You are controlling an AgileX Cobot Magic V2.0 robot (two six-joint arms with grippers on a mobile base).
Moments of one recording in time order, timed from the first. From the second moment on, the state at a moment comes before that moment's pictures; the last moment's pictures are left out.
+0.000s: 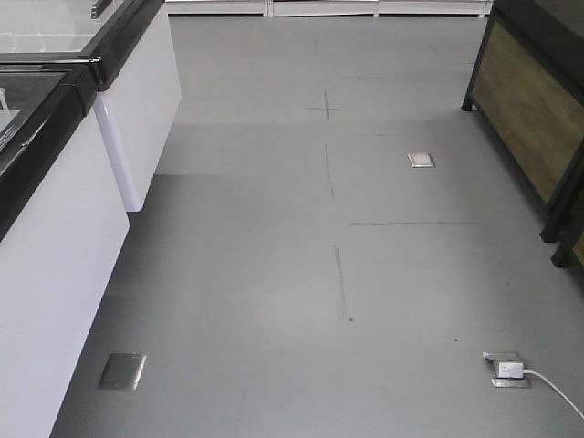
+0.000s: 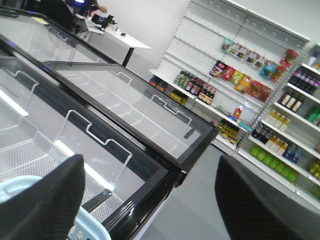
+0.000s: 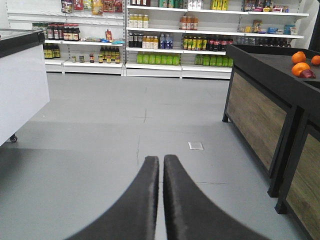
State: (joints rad) left arm 0.49 0.97 -1.23 0.09 0.42 -0.63; right arm -0.04 -0.02 0.03 -0.01 0.14 -0.04
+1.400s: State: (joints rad) left arm 0.66 1.05 -0.66 -0.13 -0.33 -1.22; right arm -0.04 -0.02 0.03 -0.01 0.14 -0.04
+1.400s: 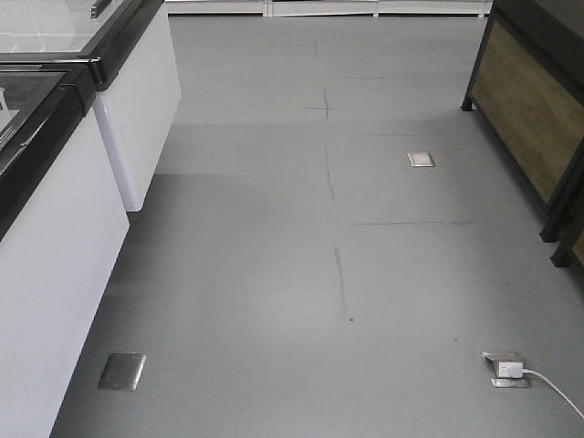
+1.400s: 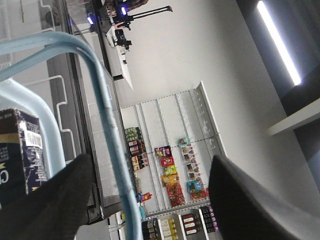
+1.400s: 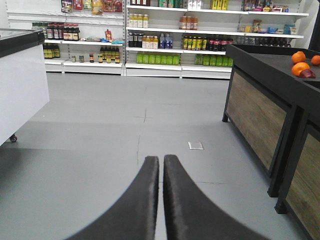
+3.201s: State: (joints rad) left arm 0.64 1.36 -0.74 -0.04 -0.68 -1.46; right arm -0.04 -0.02 0.03 -0.01 0.14 -0.04
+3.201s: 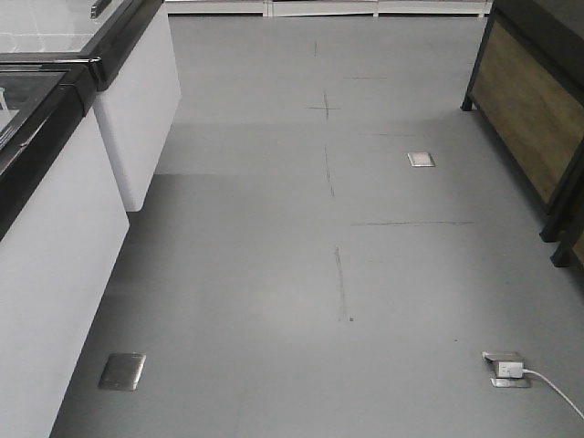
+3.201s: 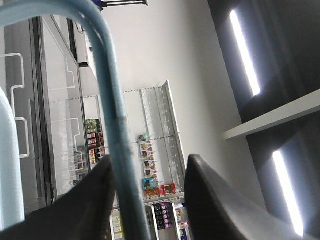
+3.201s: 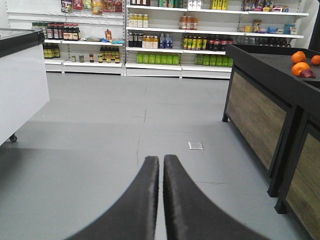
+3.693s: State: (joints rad) left arm 0.63 1.37 -0.74 -0.06 -0.66 -1.49; right arm -0.04 -0.02 0.03 -0.01 0.14 -0.04
